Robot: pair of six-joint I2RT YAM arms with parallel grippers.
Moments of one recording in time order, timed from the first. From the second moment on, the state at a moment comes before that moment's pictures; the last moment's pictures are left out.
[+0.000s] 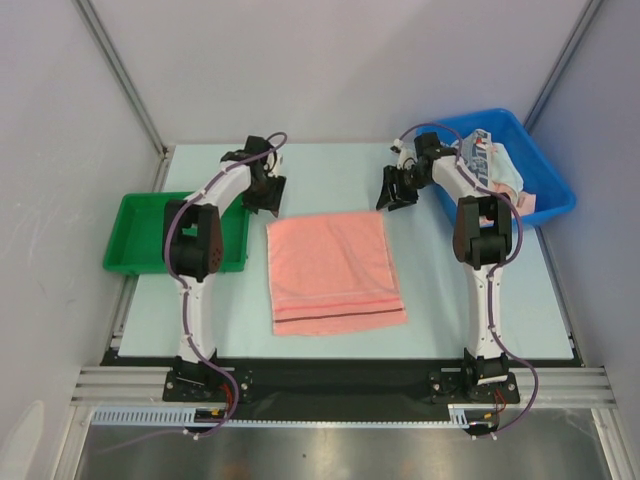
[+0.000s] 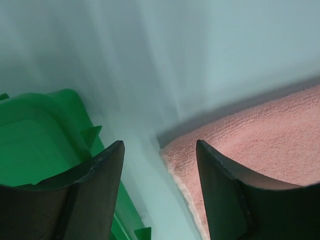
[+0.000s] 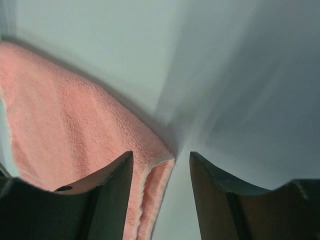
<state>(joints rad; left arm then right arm) -0.22 2.19 1.83 -0.82 0.02 -0.01 0.15 2.38 2.04 -0.79 -0.60 -0.01</state>
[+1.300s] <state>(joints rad) -0.21 2.27 1.89 -0.89 0.12 0.12 0.16 2.39 1.92 -0.64 -0.63 0.06</state>
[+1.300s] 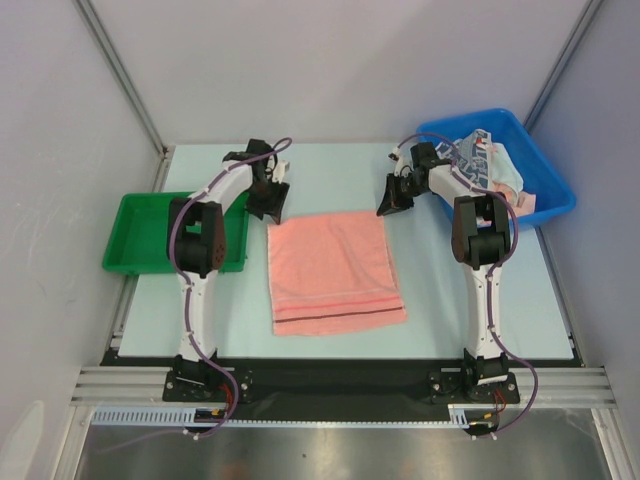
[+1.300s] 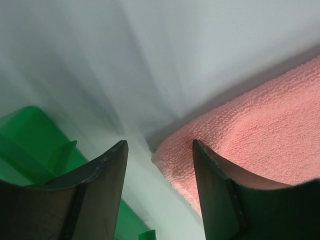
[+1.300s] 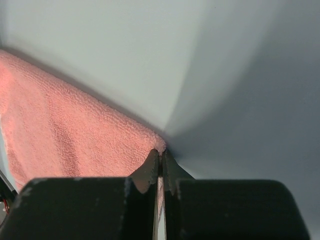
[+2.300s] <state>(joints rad) -0.20 2.26 1.88 -0.83 0.33 0.03 0.13 2.34 1.87 -0.65 -0.50 0.05</state>
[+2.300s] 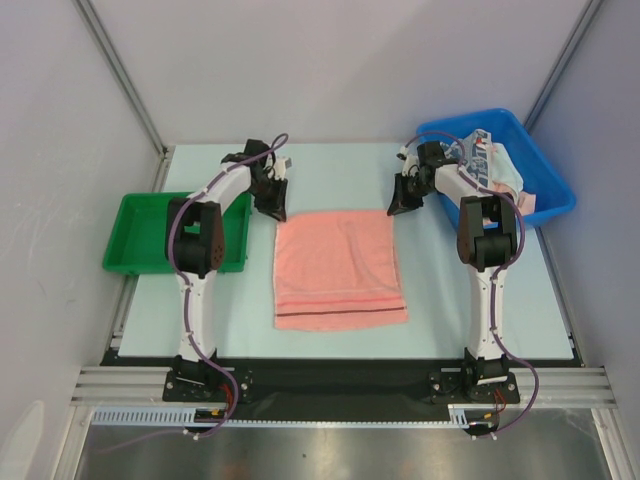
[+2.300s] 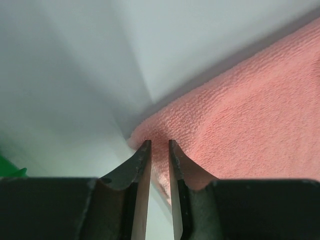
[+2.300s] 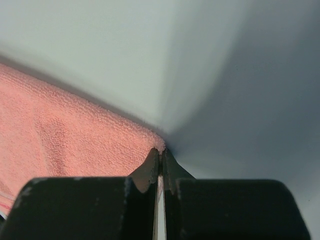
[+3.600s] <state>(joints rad) -0.22 2.35 1.97 -0.81 0.19 0.01 0.13 2.32 1.83 -0.64 -0.49 0.03</state>
